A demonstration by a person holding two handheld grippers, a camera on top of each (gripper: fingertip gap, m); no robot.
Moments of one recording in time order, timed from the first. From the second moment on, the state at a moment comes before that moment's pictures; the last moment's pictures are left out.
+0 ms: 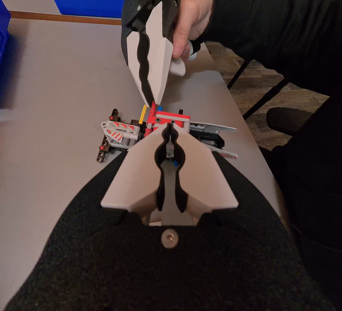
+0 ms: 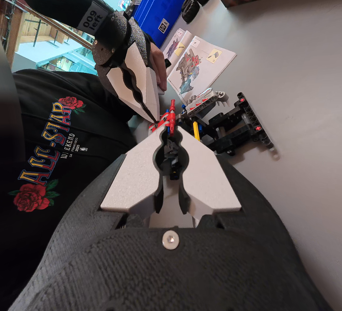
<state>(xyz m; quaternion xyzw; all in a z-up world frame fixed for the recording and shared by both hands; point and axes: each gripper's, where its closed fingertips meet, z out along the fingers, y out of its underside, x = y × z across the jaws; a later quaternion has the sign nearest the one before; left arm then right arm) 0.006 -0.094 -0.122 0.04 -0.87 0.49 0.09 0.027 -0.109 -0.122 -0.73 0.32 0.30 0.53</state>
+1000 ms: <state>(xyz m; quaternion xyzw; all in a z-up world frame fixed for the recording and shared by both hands) 0.044 -0.063 -0.115 0.05 -0.86 0.51 0.08 0.028 -0.110 -0.122 -0.73 0.32 0.31 0.53</state>
